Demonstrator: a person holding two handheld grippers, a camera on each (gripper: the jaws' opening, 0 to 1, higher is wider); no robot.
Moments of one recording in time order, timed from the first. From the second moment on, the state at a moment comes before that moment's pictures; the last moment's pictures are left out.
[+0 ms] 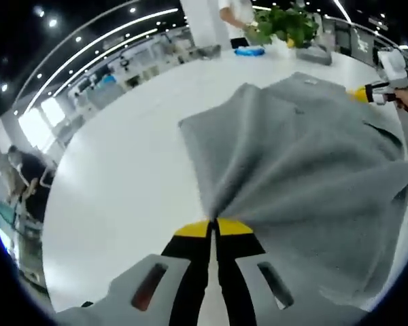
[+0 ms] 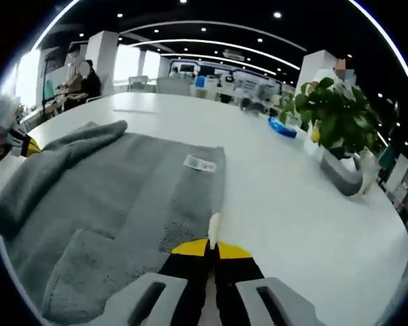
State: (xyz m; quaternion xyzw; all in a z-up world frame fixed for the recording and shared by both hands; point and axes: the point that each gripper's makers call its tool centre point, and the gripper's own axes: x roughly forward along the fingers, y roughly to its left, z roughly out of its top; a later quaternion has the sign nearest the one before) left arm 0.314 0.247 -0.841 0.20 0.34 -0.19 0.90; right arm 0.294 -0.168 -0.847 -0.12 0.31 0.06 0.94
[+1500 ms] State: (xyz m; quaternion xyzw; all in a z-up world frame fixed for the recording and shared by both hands) left arm 0.302 0.342 -0.841 0.23 0.36 -0.14 0.89; right arm 0.307 -0.184 -0.848 -0.19 0.34 0.10 0.92
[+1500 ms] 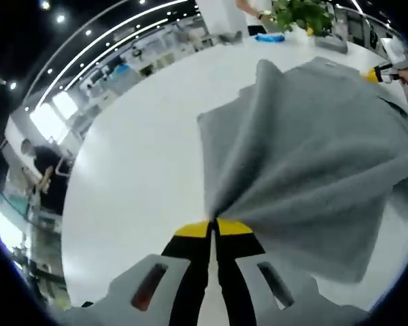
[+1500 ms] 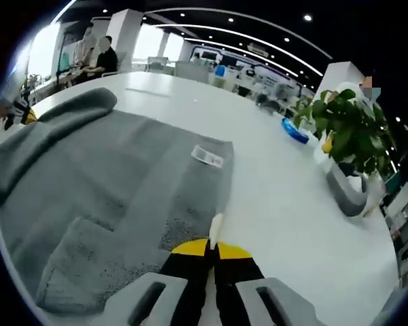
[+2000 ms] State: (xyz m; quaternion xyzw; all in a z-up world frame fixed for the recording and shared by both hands) left arm 0.302 0.357 -0.841 0.22 0.38 -0.16 0.89; right arm 0.313 -0.194 -0.847 -0.20 0.36 0.09 0.91
